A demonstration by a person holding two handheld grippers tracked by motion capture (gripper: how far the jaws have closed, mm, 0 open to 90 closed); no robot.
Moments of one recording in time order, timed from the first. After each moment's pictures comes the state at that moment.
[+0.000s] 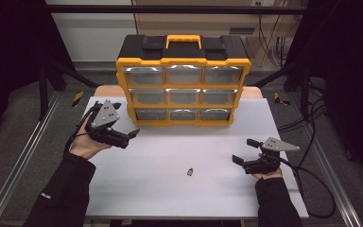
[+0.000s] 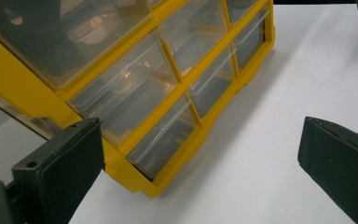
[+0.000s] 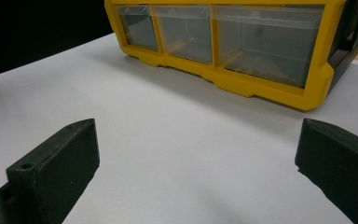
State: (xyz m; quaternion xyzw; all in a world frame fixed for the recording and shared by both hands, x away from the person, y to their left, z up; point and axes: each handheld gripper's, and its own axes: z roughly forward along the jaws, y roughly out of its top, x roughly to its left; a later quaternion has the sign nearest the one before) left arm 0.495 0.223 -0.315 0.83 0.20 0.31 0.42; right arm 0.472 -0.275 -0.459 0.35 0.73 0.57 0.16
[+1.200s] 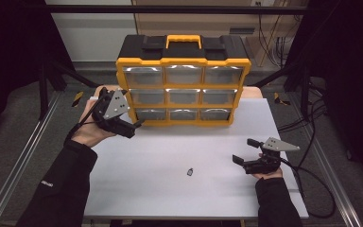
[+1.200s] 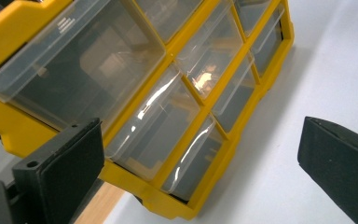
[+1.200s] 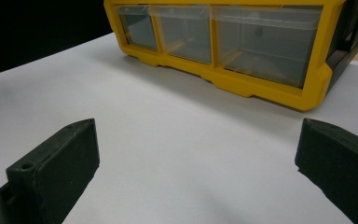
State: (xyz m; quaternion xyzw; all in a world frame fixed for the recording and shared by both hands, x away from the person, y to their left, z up) left arm 0.510 0.200 -0.289 0.84 0.15 0.36 0.38; right arm 0.472 -0.276 -0.458 0.35 0.73 0.56 0.16
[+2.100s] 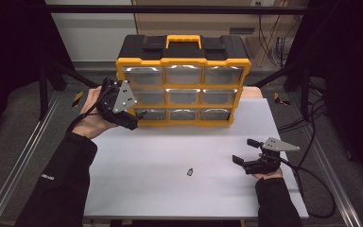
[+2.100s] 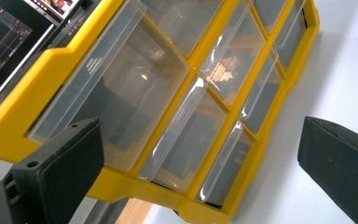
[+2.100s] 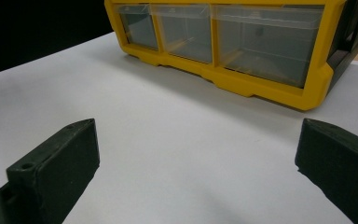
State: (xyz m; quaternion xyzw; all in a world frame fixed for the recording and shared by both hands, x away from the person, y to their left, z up) left arm 0.521 0.186 -0.272 0.84 0.12 0.41 0.33; right arm 0.472 -0.275 -0.458 0.35 0.73 0.56 0.16
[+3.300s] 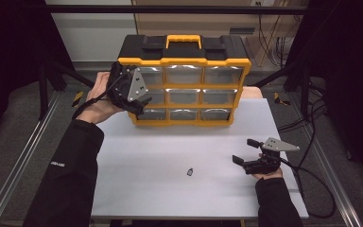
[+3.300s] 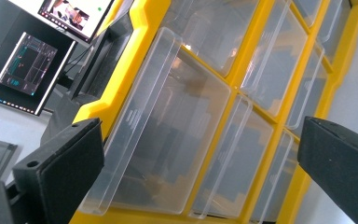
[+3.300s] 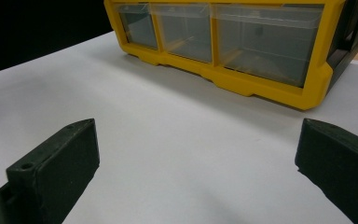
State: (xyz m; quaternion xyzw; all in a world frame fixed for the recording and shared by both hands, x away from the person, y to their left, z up) left arm 0.553 0.163 -0.256 0.84 0.07 0.46 0.28; right arm 0.472 -0.276 -0.458 0.35 0.73 0.56 0.16
